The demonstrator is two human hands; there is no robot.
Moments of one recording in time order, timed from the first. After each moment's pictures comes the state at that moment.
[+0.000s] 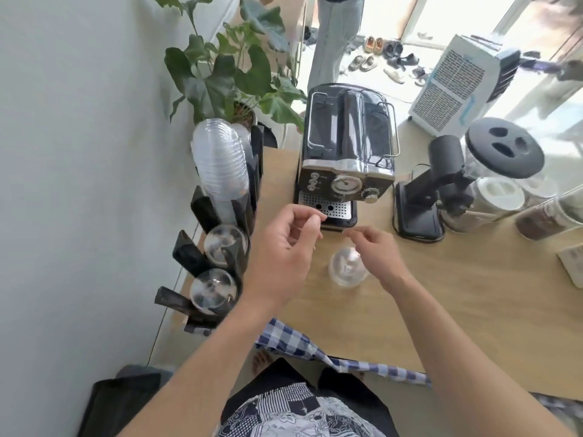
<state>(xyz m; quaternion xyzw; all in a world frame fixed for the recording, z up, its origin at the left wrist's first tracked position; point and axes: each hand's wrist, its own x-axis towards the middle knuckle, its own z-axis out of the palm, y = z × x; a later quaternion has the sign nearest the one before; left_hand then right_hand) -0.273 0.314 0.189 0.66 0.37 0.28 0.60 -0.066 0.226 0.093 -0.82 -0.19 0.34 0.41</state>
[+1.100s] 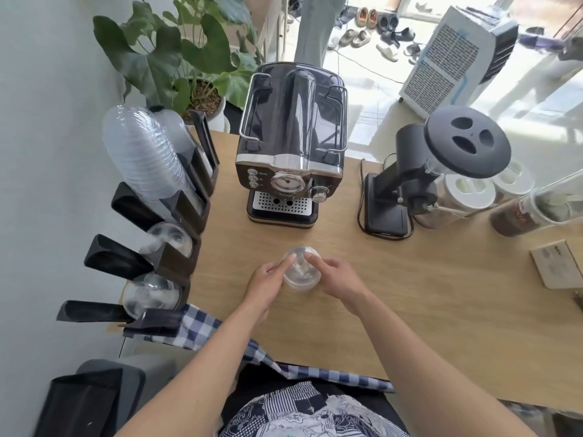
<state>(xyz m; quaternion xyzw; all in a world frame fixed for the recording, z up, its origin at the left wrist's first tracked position) -0.177 0.284 -0.050 0.43 0.56 0.02 0.71 -0.012 0.180 0.003 -0.77 -0.12 0.52 0.34</state>
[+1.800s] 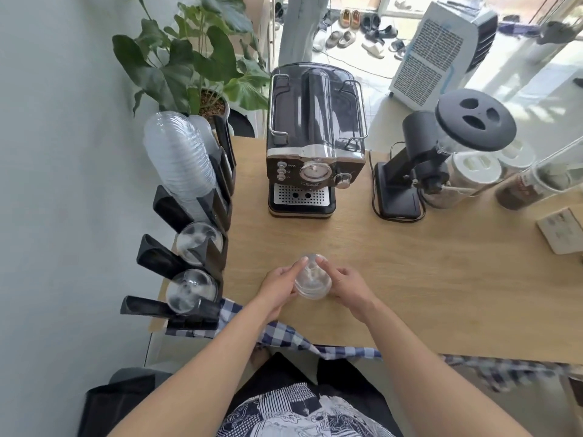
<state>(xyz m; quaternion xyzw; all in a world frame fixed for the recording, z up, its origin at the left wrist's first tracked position) -0.235 0.297 -0.008 0.44 0.50 -0.06 0.74 -0.091 0.169 0.004 -0.77 -0.03 0.52 0.37</state>
